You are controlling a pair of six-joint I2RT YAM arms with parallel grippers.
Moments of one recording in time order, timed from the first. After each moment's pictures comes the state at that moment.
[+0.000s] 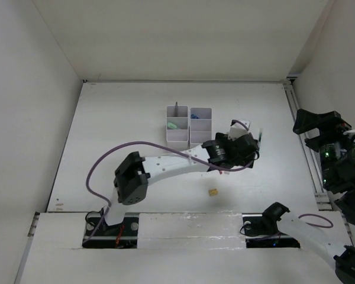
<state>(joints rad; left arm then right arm) -1.25 1.96 1.77 -0.63 -0.47 -0.77 0.61 0.63 1.40 -0.72 0.83 0.52</state>
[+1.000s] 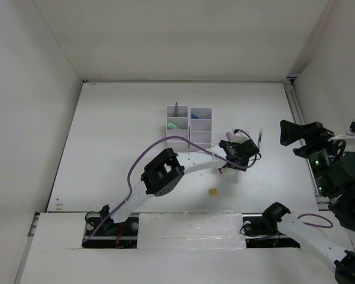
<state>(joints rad) -1.17 2.39 2.01 -0.69 -0.41 -0.74 0.61 0.53 1.26 -0.70 0.63 0.52</state>
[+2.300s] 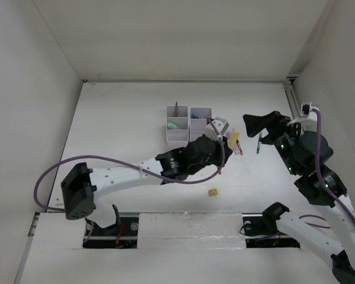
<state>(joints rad) -1.22 1.55 1.23 -0.05 -0.33 -0.53 0.56 0.65 1.05 -0.40 0.36 0.57</state>
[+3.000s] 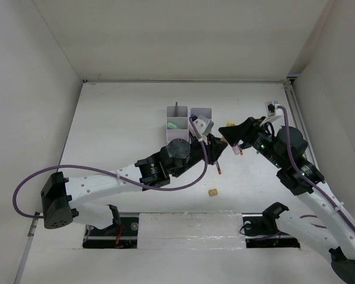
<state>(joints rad) -1.22 1.28 1.03 0.22 -0.31 -0.37 0.56 0.74 0.90 -0.20 -0.08 0.62</state>
